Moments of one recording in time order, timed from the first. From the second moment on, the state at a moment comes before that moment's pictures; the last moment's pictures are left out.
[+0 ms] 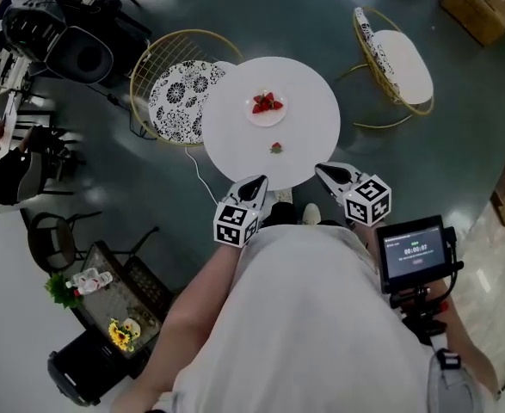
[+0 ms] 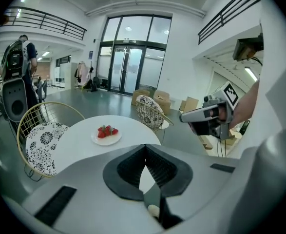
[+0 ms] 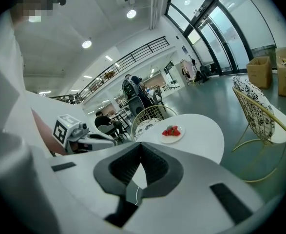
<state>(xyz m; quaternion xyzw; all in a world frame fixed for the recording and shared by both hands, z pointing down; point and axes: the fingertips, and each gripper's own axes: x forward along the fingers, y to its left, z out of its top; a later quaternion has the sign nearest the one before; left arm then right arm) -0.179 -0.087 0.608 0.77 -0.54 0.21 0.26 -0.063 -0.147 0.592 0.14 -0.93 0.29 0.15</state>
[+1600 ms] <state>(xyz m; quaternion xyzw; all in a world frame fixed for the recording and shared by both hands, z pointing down) -0.172 -0.152 0.716 0.81 -0.31 0.45 0.19 -0.051 -0.160 0.612 0.26 -0.89 0.35 0.15</state>
